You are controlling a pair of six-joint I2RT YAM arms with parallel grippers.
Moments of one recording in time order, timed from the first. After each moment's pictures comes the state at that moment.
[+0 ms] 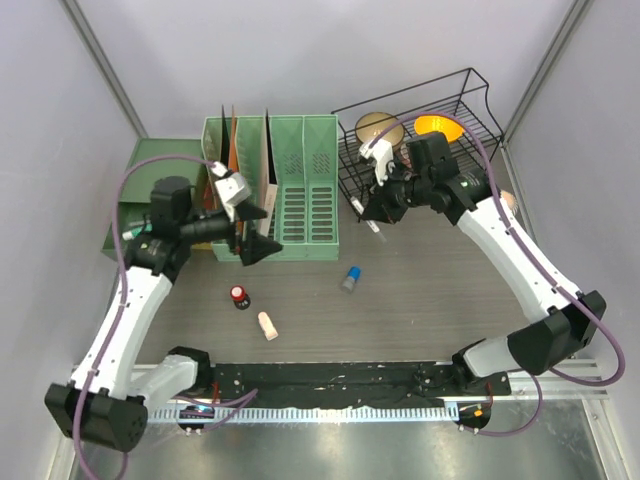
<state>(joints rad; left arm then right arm) -0.16 1.00 1.06 -0.53 0.96 0.28 0.46 1.43 1.51 -0.85 -0.46 -0.31</state>
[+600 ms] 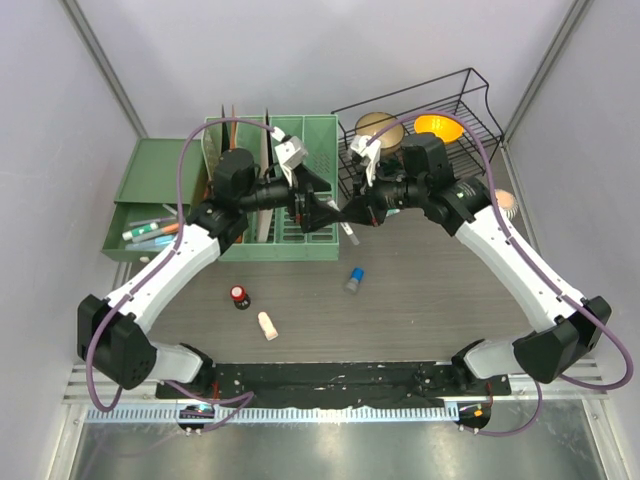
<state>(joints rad) -0.52 1.36 1.19 0.06 0.81 -0.13 0.54 1.38 1.49 -0.65 -0.66 -0.18</state>
